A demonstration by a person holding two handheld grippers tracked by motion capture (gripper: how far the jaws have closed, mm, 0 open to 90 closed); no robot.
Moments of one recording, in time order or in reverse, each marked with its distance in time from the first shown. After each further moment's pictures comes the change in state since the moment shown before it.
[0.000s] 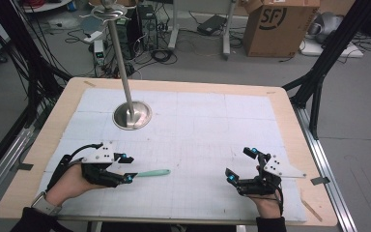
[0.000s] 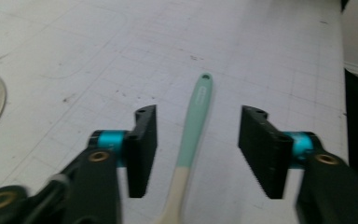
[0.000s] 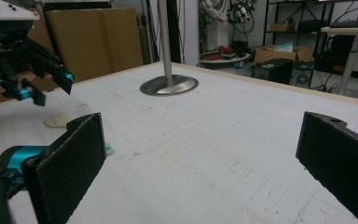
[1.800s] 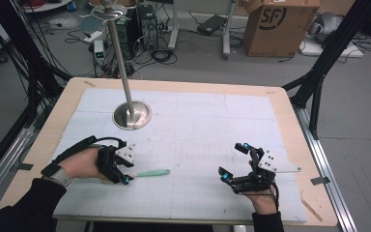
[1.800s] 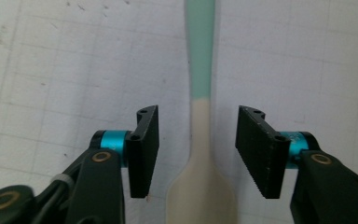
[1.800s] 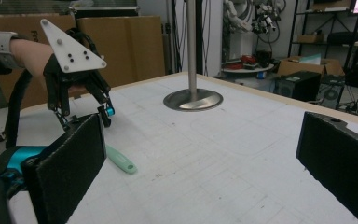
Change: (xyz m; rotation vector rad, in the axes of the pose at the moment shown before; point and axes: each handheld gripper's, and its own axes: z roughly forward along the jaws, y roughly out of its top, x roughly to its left) left arm 0.029 0.015 0.040 0.527 -0.141 0.178; right arm 0.008 0.016 0.015 -0.028 0.100 -0.030
